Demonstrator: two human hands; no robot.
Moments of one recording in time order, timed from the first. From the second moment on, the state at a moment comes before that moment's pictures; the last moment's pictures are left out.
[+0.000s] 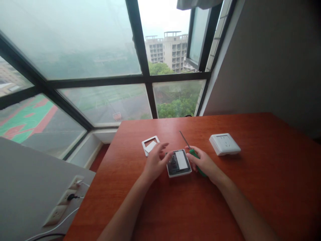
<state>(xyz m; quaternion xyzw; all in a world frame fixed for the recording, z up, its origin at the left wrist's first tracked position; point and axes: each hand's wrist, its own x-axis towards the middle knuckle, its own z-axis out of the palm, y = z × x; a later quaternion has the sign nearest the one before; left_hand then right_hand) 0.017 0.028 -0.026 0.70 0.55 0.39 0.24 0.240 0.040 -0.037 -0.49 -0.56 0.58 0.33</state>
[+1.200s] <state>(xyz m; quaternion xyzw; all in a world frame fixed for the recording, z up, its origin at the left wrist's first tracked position) 0.021 -0.004 -0.004 0.60 0.58 0.37 0.40 0.243 0.040 -0.037 -0.45 -0.52 0.64 0.35</state>
